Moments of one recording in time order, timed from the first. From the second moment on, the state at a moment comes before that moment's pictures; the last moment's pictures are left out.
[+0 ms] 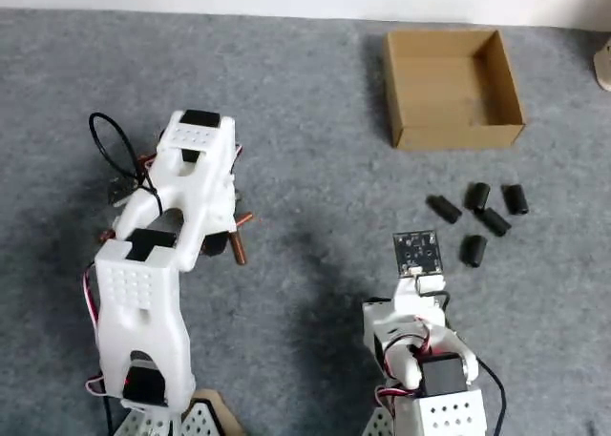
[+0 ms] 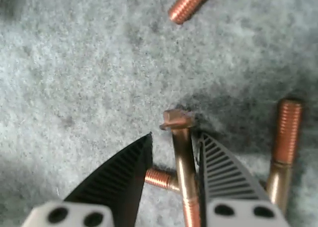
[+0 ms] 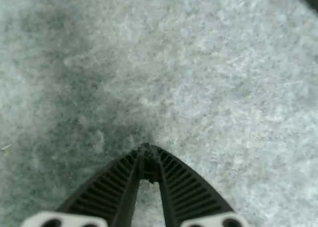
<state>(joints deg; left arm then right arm) 2.3 36.1 -8.9 94.5 121.1 -10.5 -103.9 96.0 70.7 0.1</state>
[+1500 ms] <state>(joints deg) 3.4 36.7 -4.2 94.0 126.0 -10.5 -103.9 96.0 70.7 0.1</state>
